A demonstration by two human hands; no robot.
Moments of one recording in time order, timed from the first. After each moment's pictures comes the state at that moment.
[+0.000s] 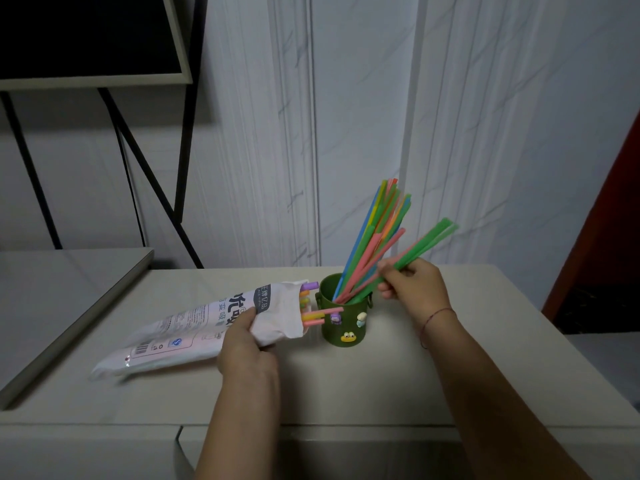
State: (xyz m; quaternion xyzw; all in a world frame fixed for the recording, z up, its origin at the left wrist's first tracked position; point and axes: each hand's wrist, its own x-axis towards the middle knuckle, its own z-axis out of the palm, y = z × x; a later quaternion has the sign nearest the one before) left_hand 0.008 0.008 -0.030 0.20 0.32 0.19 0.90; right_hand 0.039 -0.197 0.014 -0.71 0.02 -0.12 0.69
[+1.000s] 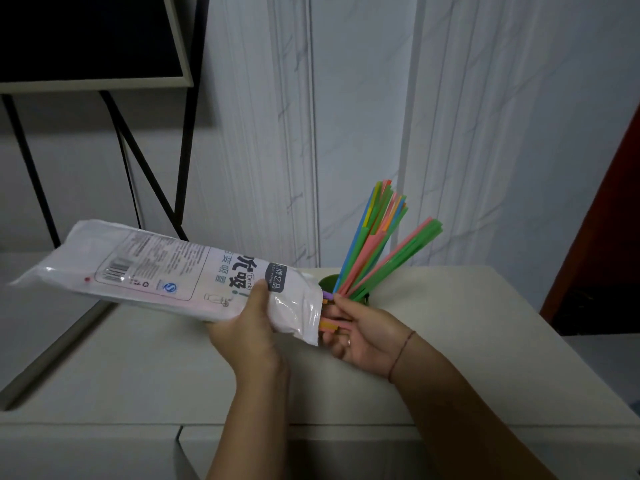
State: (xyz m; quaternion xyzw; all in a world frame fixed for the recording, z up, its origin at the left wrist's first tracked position) left_hand -0.020 -0.021 0.005 0.38 0.21 0.37 0.82; right_hand 0.001 -0.149 0.005 -0.50 0.04 0.30 0.81
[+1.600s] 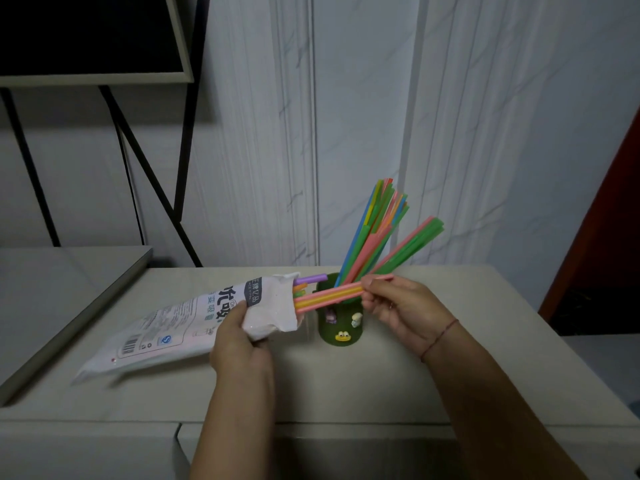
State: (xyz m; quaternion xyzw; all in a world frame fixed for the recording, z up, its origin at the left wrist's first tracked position) left_hand -0.005 0.007 -0.013 0.17 0.29 0.21 0.92; right_hand 0.005 -0.185 0.025 -0.52 0.02 0.09 0.85
